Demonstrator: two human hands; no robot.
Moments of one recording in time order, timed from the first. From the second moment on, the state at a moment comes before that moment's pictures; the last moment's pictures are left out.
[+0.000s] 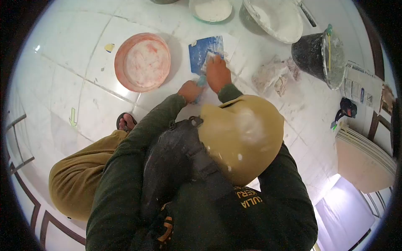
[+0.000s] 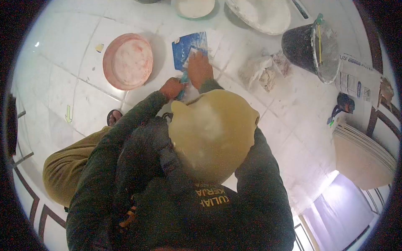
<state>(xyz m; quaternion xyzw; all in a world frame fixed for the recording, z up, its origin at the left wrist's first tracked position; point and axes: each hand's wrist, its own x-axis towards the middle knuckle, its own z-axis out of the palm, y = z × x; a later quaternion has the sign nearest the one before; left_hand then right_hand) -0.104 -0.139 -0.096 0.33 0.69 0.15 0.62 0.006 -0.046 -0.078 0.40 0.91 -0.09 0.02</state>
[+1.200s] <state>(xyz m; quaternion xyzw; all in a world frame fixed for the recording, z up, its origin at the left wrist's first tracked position) -0.111 -0.150 -0.113 0.53 0.64 0.18 0.53 -0.004 -0.051 -0.085 0.37 0.93 -0.03 -0.08</state>
